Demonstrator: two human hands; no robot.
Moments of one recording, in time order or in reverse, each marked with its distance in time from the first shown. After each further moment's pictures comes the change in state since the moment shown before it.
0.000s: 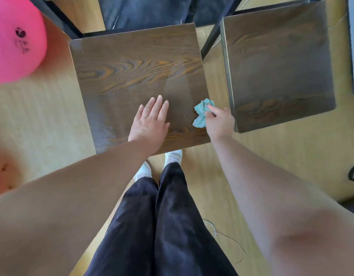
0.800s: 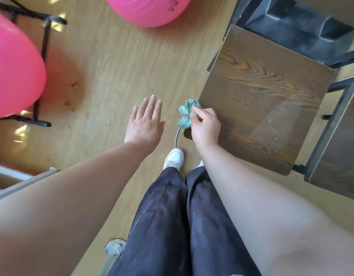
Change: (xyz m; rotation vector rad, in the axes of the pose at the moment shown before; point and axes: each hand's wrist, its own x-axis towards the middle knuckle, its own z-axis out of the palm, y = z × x) left_hand -0.196 -0.190 0.064 -0.252 0.093 -0.598; right_hand -0.195 -0.138 0.182 0.029 -0.415 -0.503
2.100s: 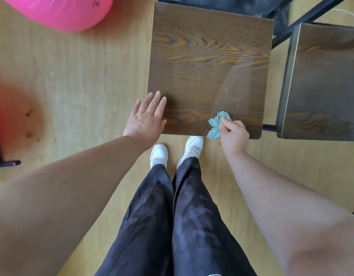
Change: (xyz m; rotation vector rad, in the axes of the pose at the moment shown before) left_hand 0.029 0.102 0.010 0.154 -0.035 0.419; right_hand -0.032 0.148 -0.134 -0.034 0.277 0.381
